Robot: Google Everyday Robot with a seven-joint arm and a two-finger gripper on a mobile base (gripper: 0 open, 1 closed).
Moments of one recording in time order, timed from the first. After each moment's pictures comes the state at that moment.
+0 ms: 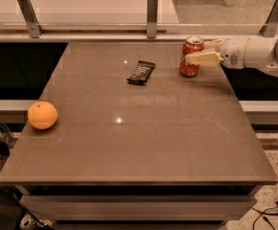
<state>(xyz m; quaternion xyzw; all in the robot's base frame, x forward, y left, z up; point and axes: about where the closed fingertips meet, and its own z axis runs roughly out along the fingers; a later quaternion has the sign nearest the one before) 0.737 -0.203 0.889 -0.37 0.71 0.25 0.55</state>
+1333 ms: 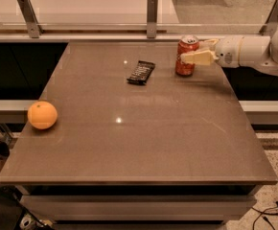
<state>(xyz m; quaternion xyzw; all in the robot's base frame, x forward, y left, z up) 0.737 -0.189 0.891 -0.38 0.71 0.26 0.54</state>
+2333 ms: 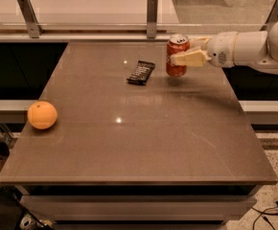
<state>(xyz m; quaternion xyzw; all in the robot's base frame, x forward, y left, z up) 0.690 -0.141 0.916 -0.41 0.69 0.25 0.53</state>
